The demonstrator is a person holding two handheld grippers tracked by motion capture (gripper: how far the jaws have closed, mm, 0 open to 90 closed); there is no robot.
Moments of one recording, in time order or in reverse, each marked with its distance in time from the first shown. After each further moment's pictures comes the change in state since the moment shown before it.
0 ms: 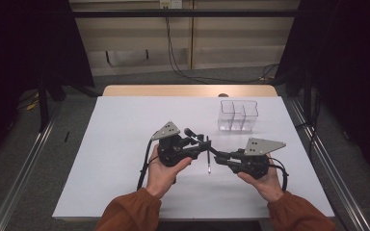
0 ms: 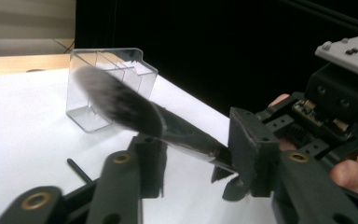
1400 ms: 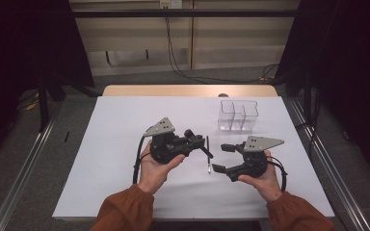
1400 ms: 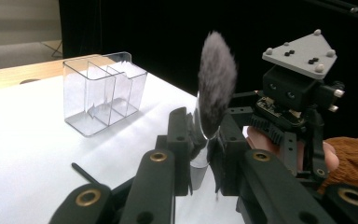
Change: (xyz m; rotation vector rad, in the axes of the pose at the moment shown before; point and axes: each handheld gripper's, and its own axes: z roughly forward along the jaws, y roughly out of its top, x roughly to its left) left arm -0.003 0.021 -0.022 0.062 -0.045 0.083; right arm -0.007 -0.004 0.004 -0.017 0.021 0.118
